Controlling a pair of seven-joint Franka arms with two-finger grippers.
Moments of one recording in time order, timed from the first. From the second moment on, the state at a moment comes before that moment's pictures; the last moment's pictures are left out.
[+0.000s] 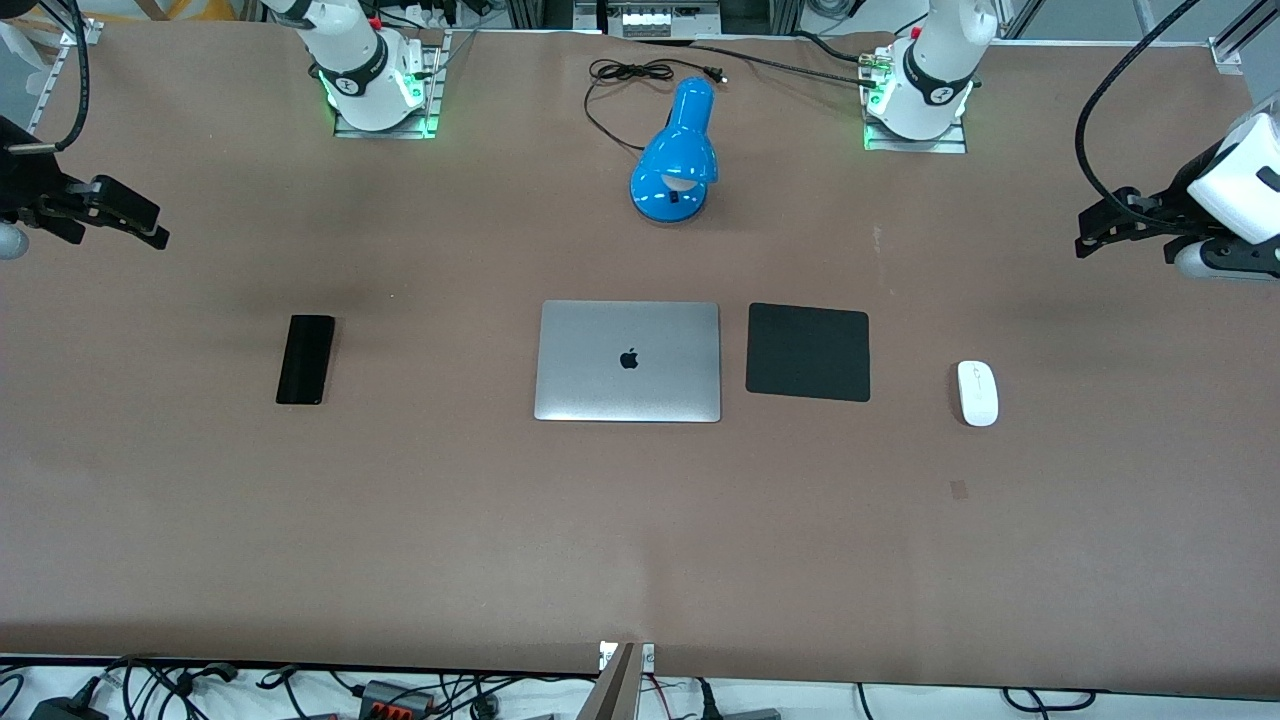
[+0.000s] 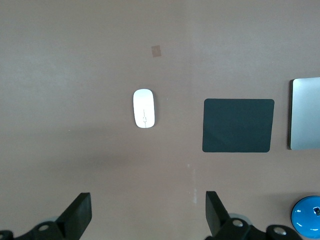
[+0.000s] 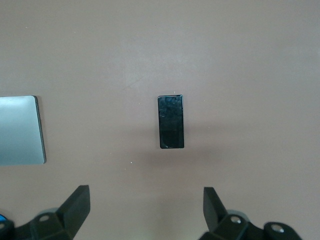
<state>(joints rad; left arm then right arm) -0.05 -0.01 0.05 -1.64 0.00 1.58 0.05 0.04 -0.05 -0.07 -1.69 0.01 1.63 0.03</state>
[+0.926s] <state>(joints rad) 0.00 0.14 0.06 -1.63 0.00 1.49 0.05 0.07 0.19 -0.08 -1.91 -0.09 2.04 0.08</state>
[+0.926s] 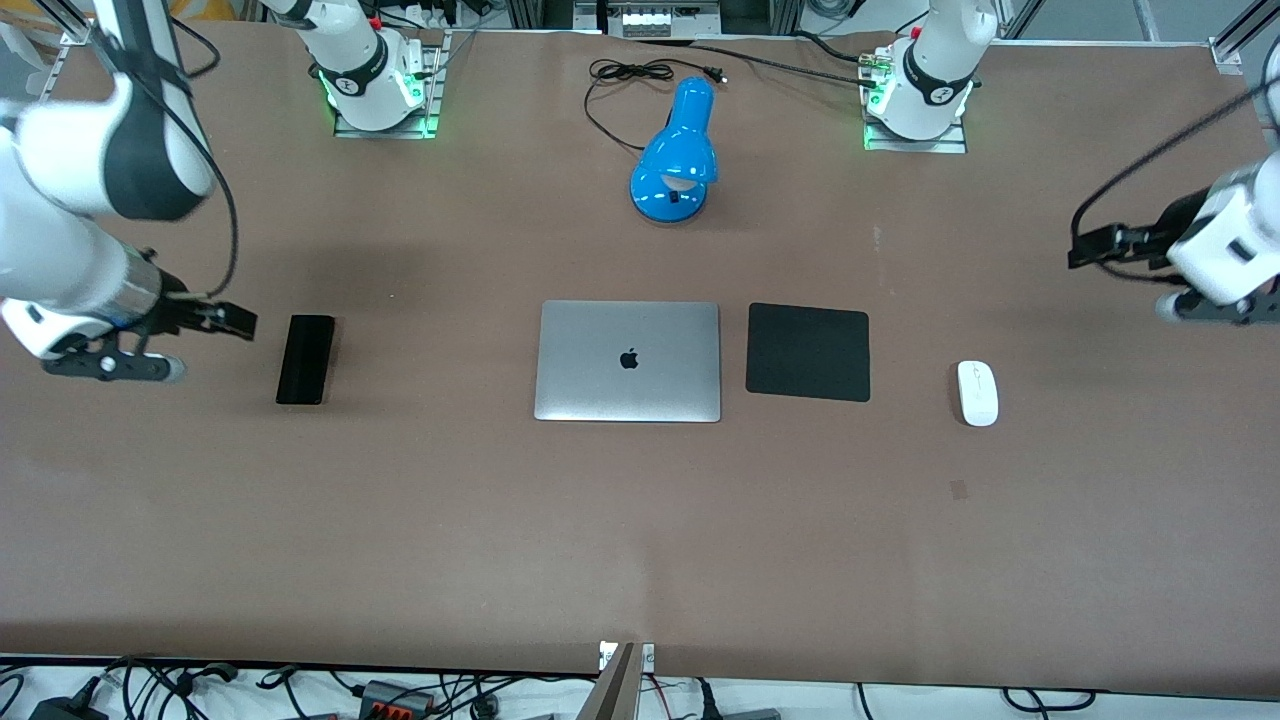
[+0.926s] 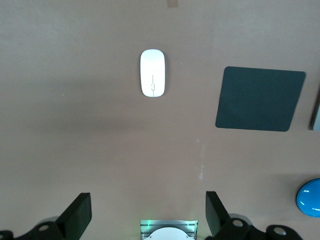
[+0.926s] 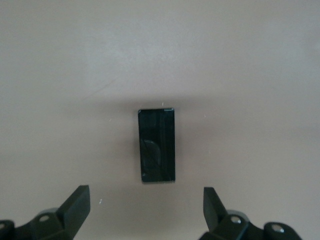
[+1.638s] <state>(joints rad) 0.01 0.41 0.05 -1.79 0.00 2.11 0.05 0.02 0.42 -0.09 -2.13 -0.05 2.50 0.09</state>
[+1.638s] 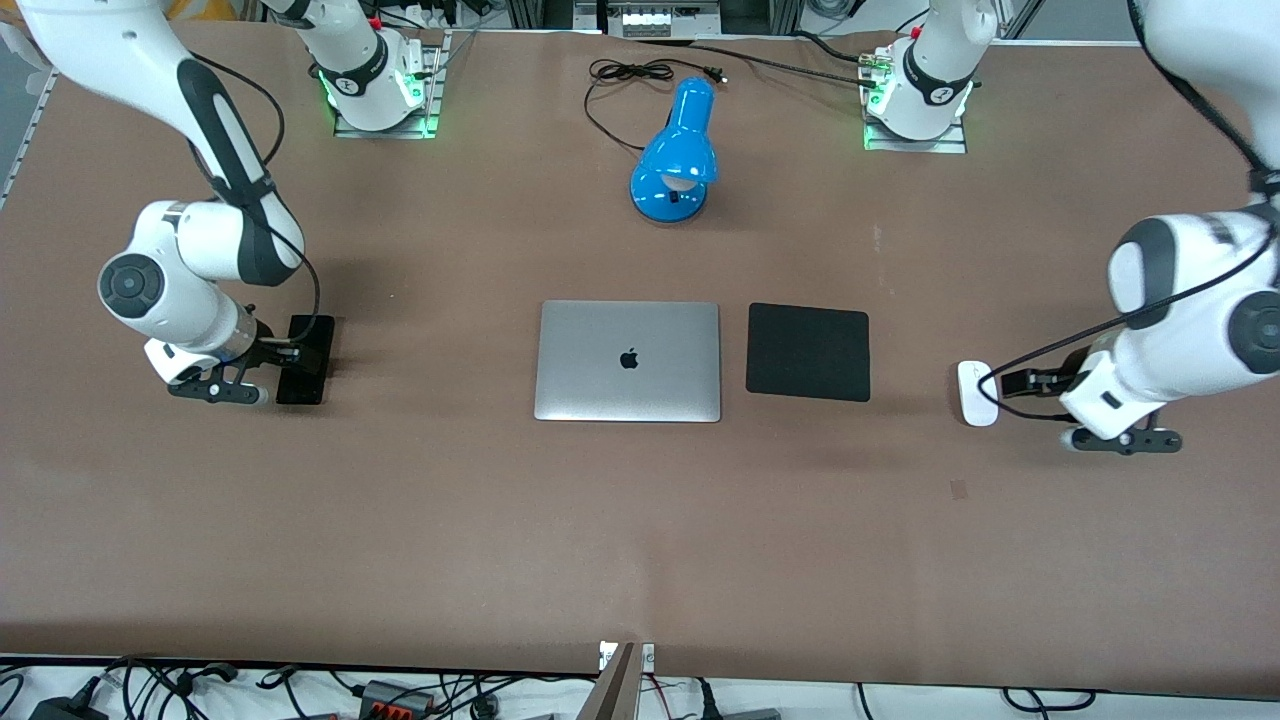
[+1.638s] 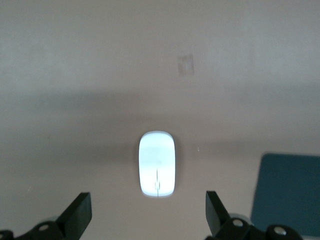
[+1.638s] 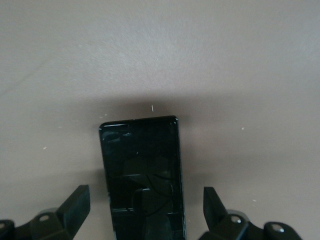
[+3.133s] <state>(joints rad) 0.02 0.52 0.05 -2.09 0.00 2.62 0.18 0.02 0.51 -0.08 -2.03 -0.02 2.33 -0.05</state>
